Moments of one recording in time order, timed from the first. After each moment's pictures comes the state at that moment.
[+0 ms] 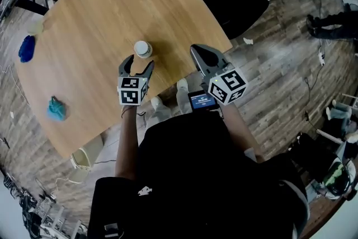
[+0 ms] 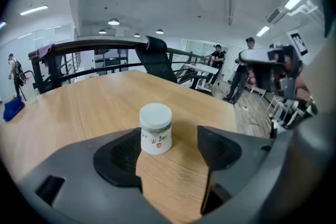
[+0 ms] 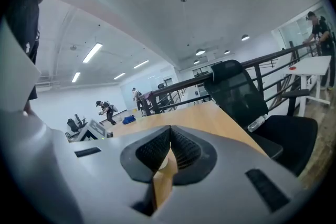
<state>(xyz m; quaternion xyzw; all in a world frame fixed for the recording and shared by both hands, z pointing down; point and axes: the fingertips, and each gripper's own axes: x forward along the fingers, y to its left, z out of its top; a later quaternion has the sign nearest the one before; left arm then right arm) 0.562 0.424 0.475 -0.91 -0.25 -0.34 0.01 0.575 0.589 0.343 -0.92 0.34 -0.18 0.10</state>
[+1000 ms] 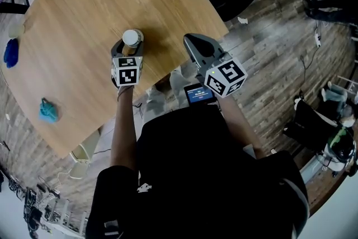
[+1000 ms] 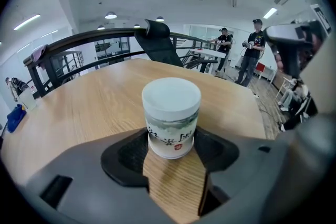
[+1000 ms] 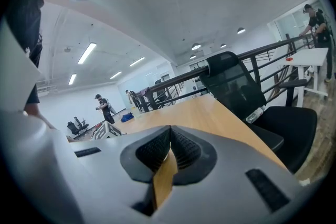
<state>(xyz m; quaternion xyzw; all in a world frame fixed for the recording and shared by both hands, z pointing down) 0.594 0.417 0.555 -0.88 -0.22 -0.41 0.07 0.582 0.586 0.377 -0.91 0.33 -0.21 0.11</state>
